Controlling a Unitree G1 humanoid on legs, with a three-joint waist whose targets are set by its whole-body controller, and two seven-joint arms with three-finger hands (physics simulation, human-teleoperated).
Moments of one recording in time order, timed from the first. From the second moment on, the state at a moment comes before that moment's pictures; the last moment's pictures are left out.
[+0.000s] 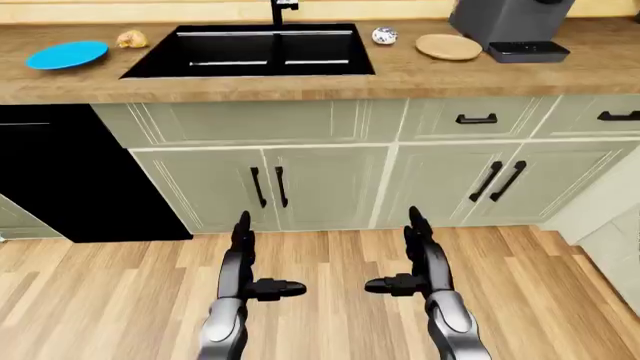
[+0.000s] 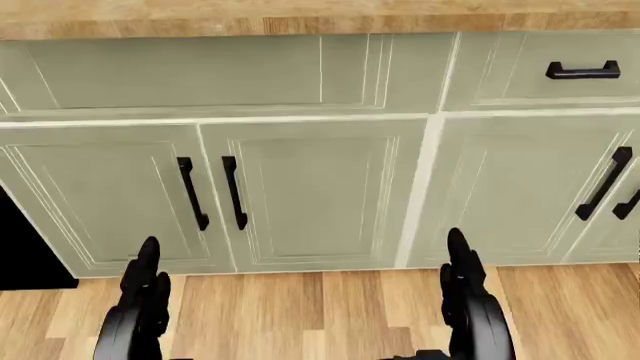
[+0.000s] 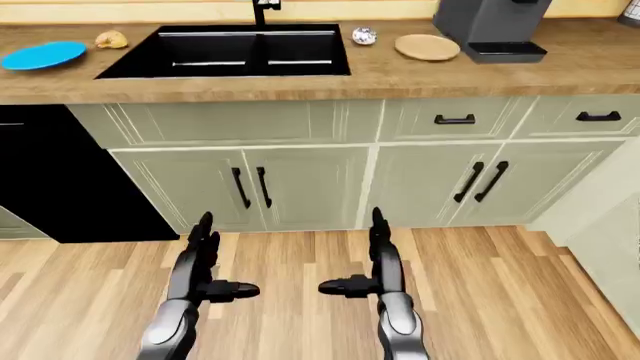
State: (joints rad) left arm 0.03 0.02 0.04 0.09 -0.01 0.06 -0.04; right arm 0.03 -0.01 -0.04 0.09 0.01 0.06 0.04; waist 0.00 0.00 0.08
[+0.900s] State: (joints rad) left arm -0.89 0.37 0.20 -0.06 -0.15 0.75 -0.02; right arm -0.98 -0.35 -0.15 -0.15 0.09 0.81 0.08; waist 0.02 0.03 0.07
